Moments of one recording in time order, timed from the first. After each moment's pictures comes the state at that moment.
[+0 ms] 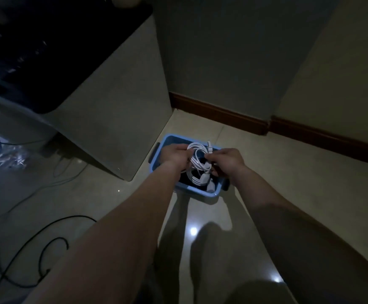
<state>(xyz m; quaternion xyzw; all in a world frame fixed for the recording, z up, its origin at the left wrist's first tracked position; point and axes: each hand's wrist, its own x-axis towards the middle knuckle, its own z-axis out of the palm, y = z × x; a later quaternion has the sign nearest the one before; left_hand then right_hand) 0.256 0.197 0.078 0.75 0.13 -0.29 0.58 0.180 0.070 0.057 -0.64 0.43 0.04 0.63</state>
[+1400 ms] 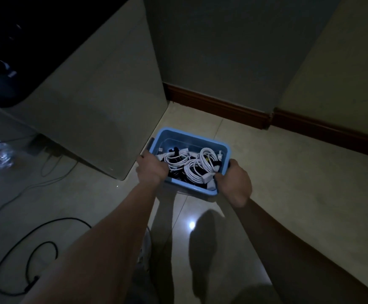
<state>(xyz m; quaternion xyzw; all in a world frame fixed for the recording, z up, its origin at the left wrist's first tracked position) 0.278 0.246 0.018 0.94 0.03 -0.19 0.27 0.137 0.082 0.012 -0.82 0.43 0.01 0.37</state>
